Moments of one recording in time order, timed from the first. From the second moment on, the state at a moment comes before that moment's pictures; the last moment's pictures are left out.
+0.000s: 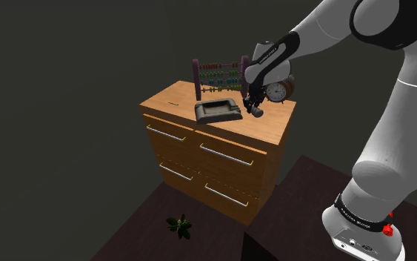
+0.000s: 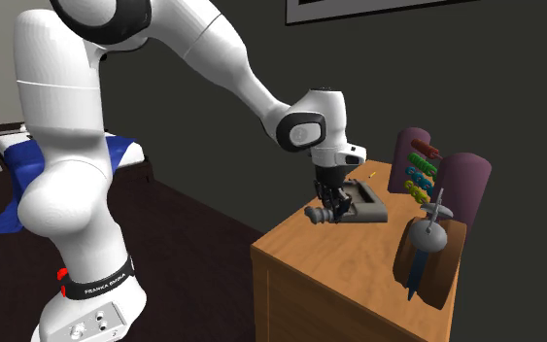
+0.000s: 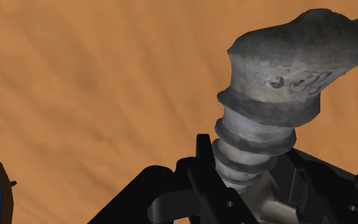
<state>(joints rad) -0.26 0.14 -0.13 -2.22 0.04 2.51 -0.15</state>
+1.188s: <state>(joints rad) -0.23 0.11 -0.11 -2.04 0.01 2.31 -0.09</state>
